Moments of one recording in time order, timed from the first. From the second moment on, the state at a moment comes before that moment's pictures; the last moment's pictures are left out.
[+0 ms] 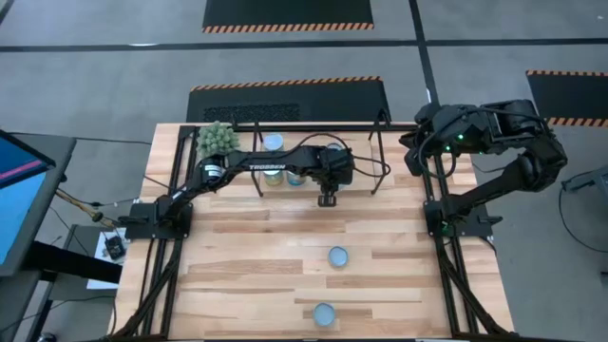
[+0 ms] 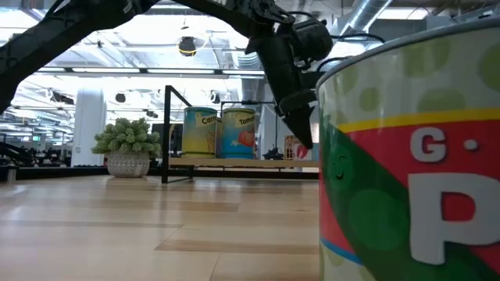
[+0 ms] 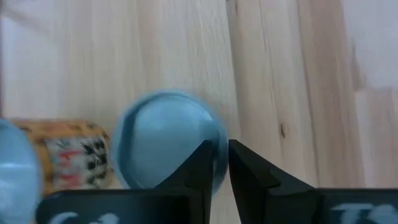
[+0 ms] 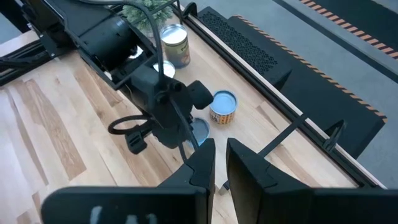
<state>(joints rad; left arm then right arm) 0.17 2.34 2.10 -0.87 -0.07 0.30 0.00 1.25 1.96 -1.57 0.45 0.52</state>
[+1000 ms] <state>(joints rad) 0.17 2.36 2.25 -1.21 -0.16 0.18 0.00 1.25 1.96 -1.57 0.42 0.52</state>
